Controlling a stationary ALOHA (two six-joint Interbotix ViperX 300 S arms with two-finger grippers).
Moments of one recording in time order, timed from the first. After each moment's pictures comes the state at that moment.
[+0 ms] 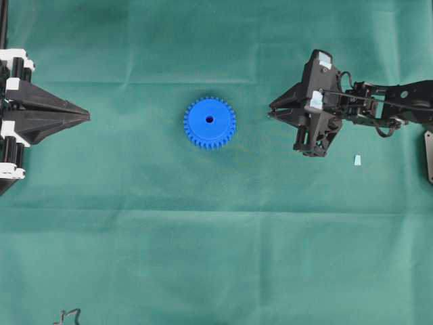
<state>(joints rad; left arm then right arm) -0.01 -0.97 1.17 0.01 -0.24 -0.02 -0.19 -0.06 0.97 0.13 -0.30 0.07</state>
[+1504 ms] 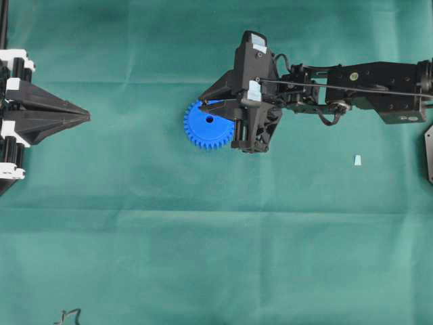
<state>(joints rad) -0.01 -0.97 1.17 0.01 -0.24 -0.02 -0.13 0.04 0.53 0.08 -0.01 0.06</state>
